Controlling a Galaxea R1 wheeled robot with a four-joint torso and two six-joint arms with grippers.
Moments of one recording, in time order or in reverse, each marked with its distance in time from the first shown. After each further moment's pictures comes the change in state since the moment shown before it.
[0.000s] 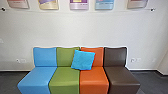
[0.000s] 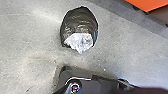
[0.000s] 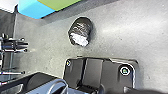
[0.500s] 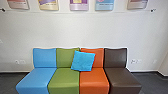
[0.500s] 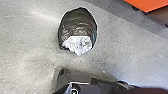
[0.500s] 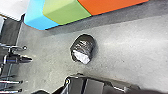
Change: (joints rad) left arm 0.000 0.004 0.000 0.000 0.021 0.000; right arm 0.190 0.048 -0.040 0.030 -0.083 0.018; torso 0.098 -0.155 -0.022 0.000
